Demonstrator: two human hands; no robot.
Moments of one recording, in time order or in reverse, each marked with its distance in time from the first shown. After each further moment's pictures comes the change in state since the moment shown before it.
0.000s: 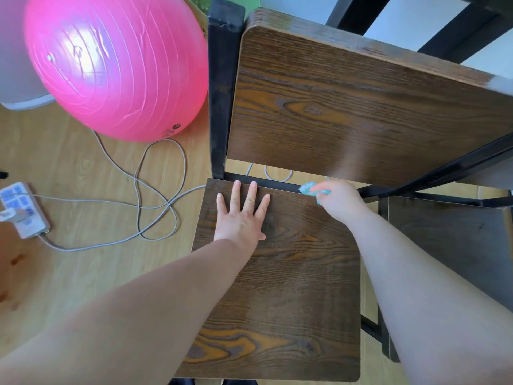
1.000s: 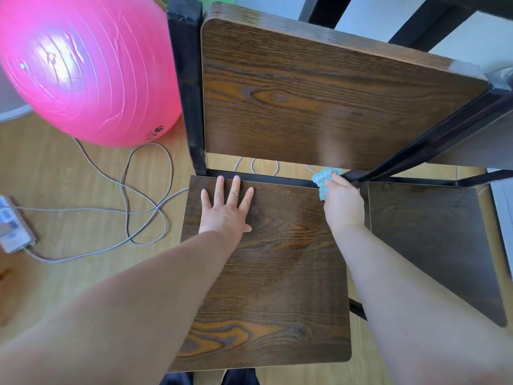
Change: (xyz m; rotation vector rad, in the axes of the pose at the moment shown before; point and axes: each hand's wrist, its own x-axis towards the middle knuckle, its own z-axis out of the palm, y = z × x) left_hand 0.000 0.000 0.001 0.024 -0.007 -0.019; right_hand -0.041 0.037 0.009 -0.251 0.328 0.058
